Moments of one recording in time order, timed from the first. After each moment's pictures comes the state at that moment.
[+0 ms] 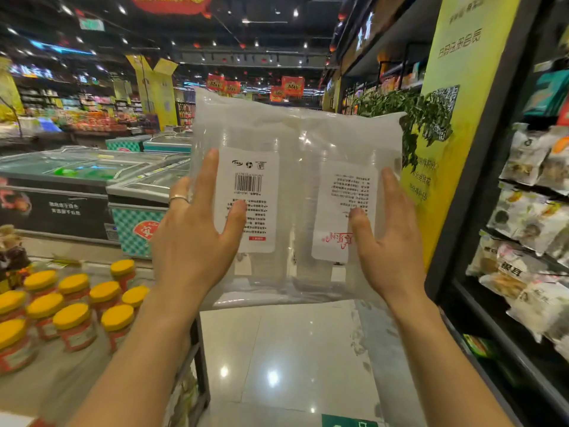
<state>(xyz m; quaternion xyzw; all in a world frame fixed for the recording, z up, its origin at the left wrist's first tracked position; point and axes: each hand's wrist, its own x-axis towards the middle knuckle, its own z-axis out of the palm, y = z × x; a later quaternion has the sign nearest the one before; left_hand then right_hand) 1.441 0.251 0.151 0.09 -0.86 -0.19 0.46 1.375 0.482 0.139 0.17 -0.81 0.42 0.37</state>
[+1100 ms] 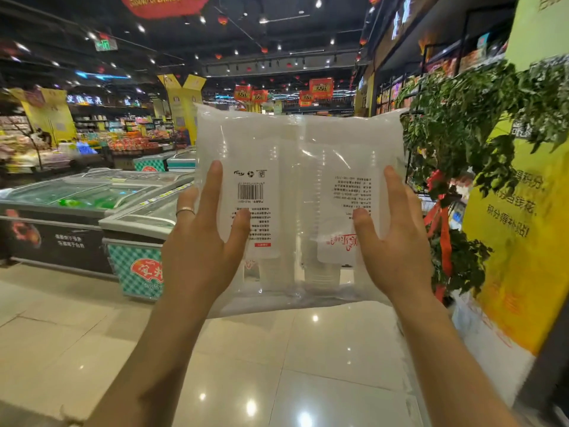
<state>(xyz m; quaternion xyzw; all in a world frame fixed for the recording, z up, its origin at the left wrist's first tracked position) 0.872 0.183 0.153 0.12 -0.86 -0.17 0.46 0.782 0.408 0.139 0.19 -0.79 0.47 0.36</state>
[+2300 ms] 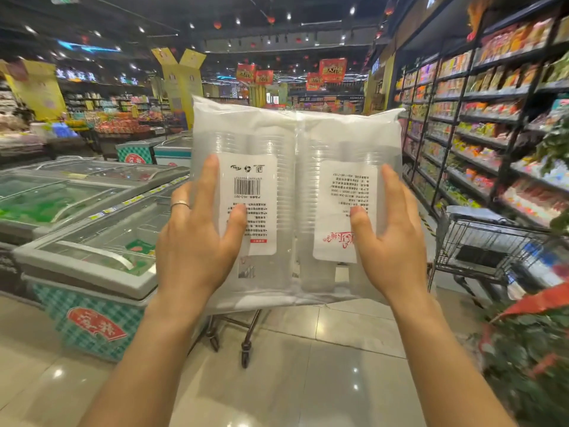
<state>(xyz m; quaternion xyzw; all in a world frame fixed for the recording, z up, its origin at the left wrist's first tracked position) 0.238 -0.099 0.136 0.14 -0.86 -0.17 0.45 0.141 0.118 0.119 0.21 -0.79 0.48 0.33</state>
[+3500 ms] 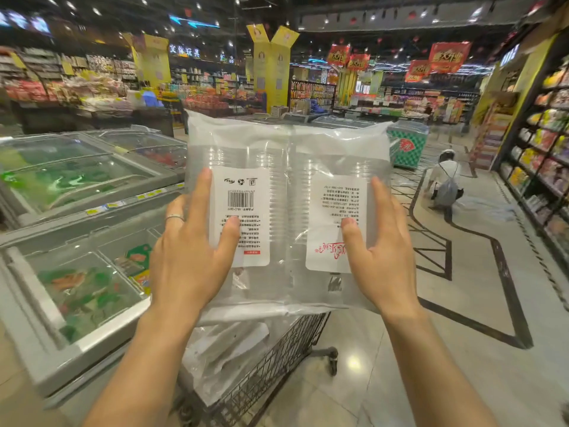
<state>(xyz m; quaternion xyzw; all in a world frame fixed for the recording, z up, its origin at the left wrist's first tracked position) -0.367 -0.375 0.073 0.33 -0.82 -0.16 0.44 -0.528 -0.199 0.076 0.35 -0.78 0.48 0.20</state>
